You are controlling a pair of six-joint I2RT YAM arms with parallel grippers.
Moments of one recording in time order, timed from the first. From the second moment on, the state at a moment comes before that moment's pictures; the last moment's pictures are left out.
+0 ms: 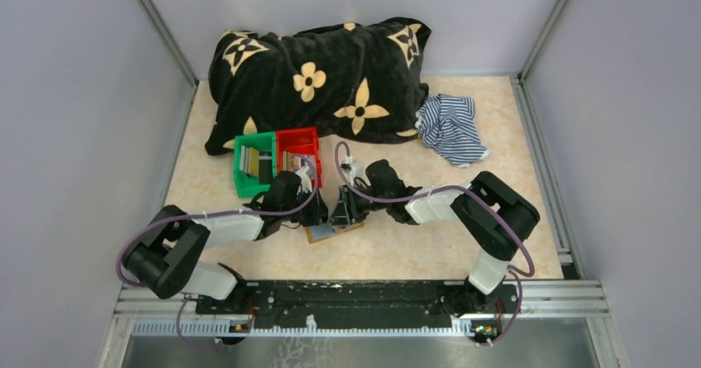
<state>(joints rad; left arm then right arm) -0.61 1.43 0.43 0.29 0.31 -0.71 0.81 1.70 0.72 0.45 -0.60 0.59</state>
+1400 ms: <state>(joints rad) -0.61 1.03 0.35 -0.04 0.14 -0.66 0.76 1.76 0.75 0.40 -0.59 0.55</state>
